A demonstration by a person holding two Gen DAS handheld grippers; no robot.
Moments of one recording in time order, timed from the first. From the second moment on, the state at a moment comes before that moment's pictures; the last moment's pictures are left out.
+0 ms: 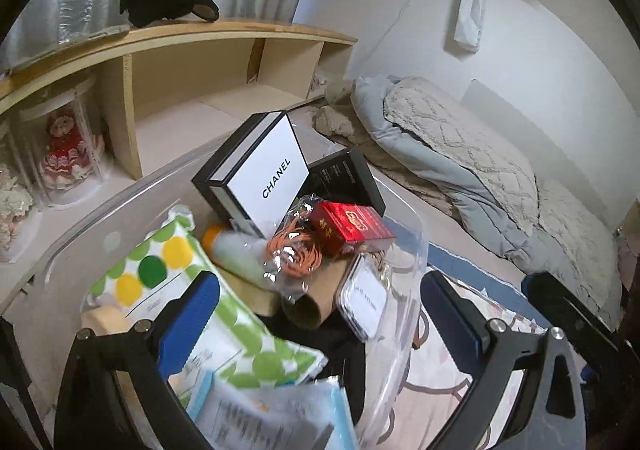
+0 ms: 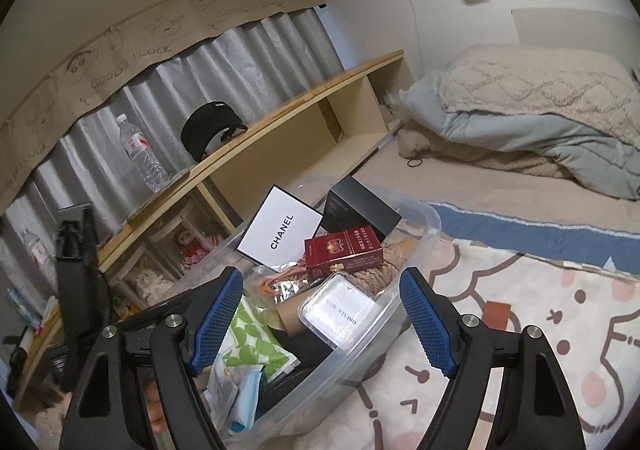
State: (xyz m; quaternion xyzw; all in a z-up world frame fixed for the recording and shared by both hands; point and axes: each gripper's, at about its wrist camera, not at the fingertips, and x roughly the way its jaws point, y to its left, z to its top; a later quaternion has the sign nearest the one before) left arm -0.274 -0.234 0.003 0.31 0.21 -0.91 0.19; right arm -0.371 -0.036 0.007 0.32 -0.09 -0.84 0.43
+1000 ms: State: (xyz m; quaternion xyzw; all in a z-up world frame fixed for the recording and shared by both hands) left arm -0.219 -0.176 0.031 0.25 0.12 -0.94 0.19; right arm -0.337 0.024 0.018 0.28 -0.02 -0.92 0.29
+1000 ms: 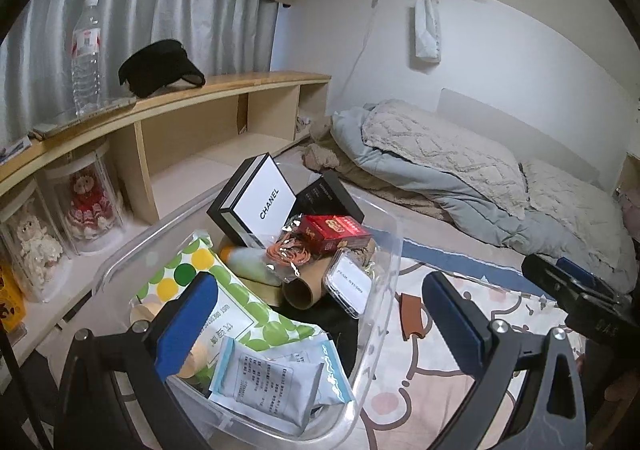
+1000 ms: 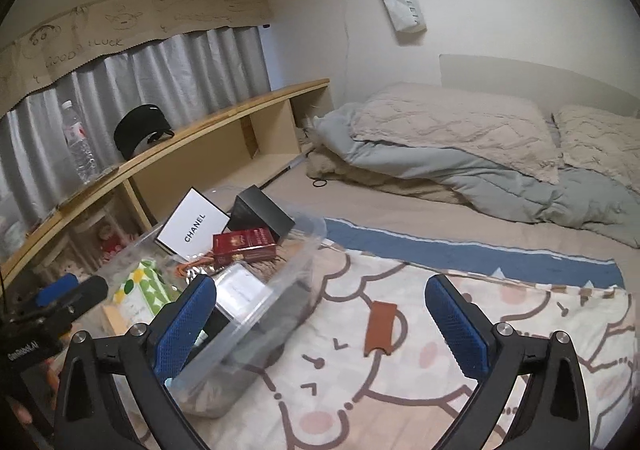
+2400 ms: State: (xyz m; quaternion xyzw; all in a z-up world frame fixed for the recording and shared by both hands) left arm -0.285 -0.132 -0.008 0.26 0.10 -0.96 0.02; right arm -0.487 -0.001 -0.204 0.49 -0.07 -0.84 0.22
